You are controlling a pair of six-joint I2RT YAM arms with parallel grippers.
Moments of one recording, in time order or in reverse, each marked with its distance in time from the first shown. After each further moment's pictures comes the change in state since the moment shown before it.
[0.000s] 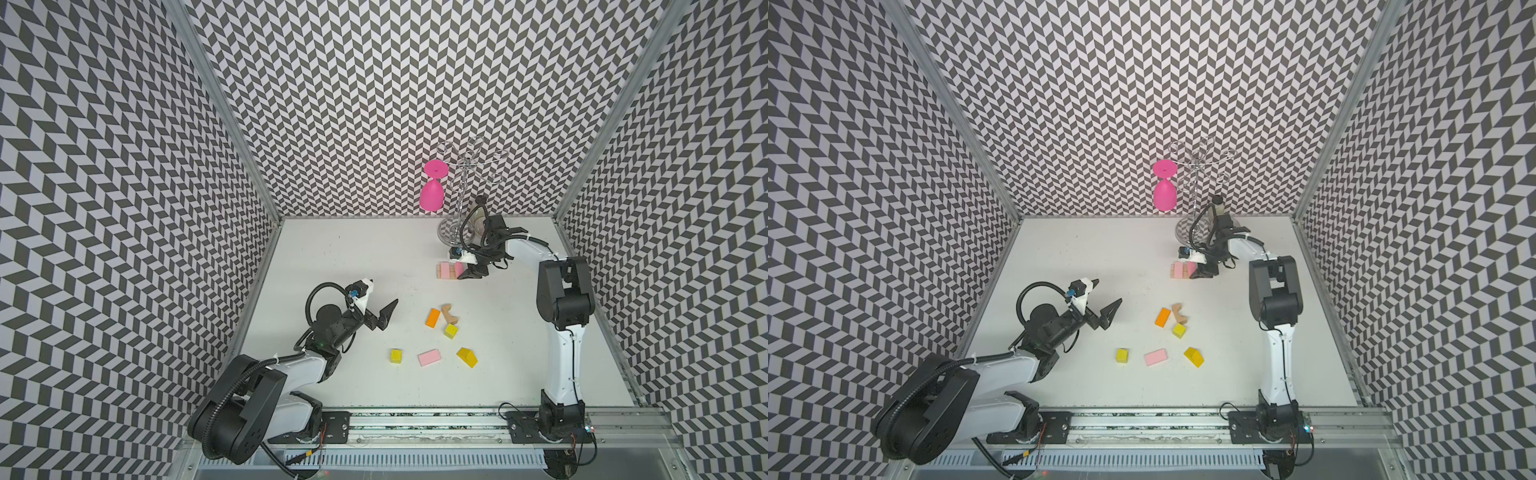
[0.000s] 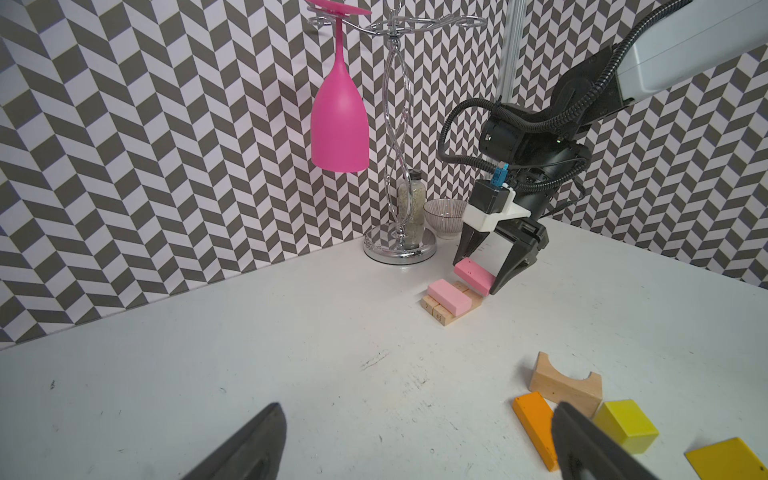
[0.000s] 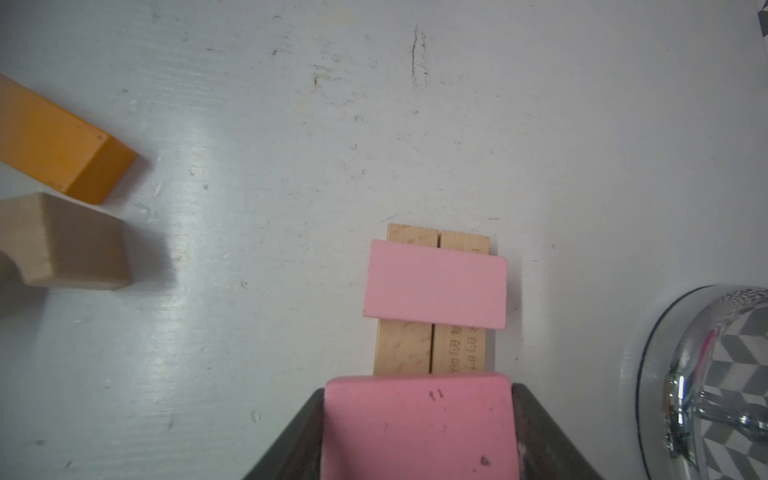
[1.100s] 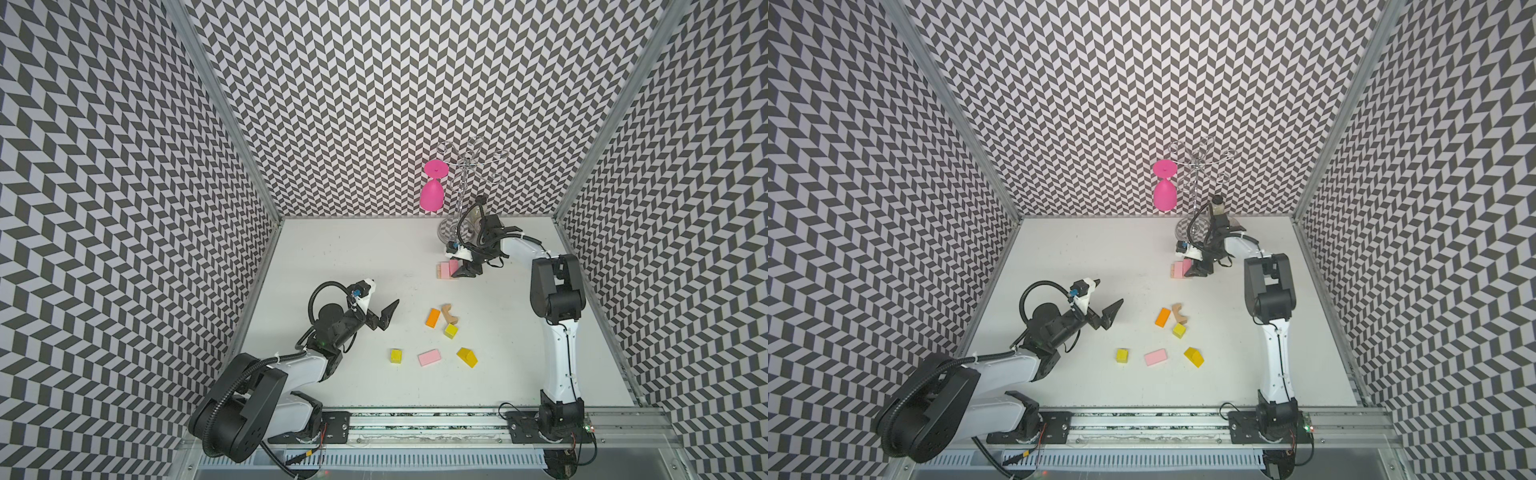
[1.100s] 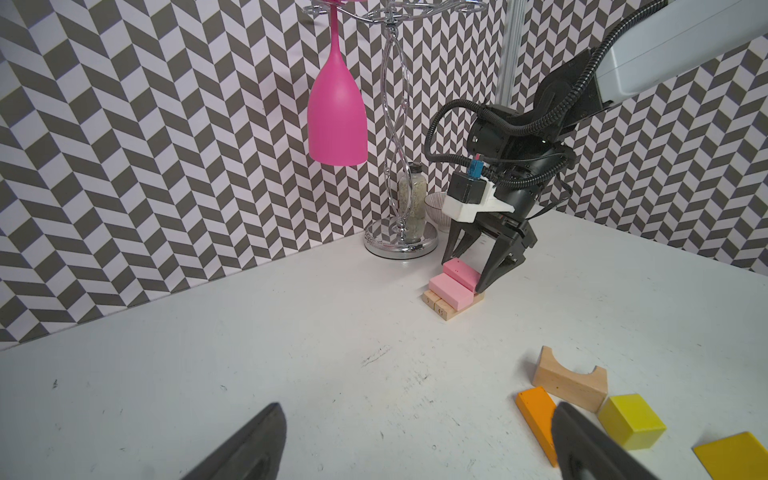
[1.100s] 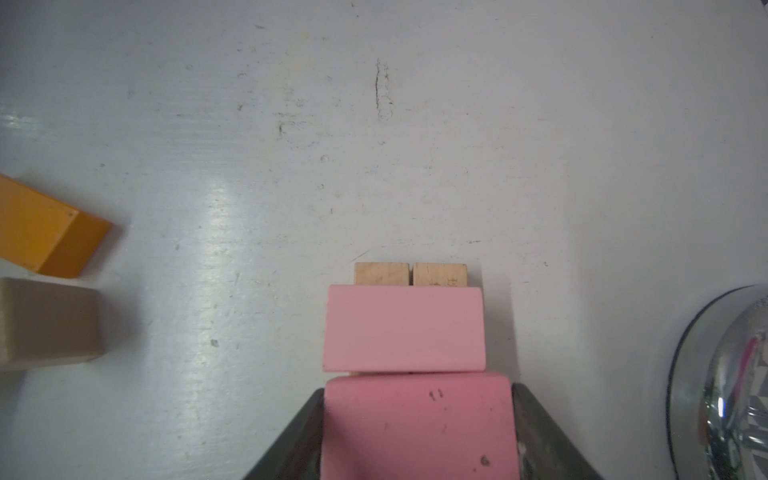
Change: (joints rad) left arm -0.014 0.006 0.010 -0.020 -0.019 0.021; right arm 0.006 0.083 0.094 -0.002 -0.066 0.129
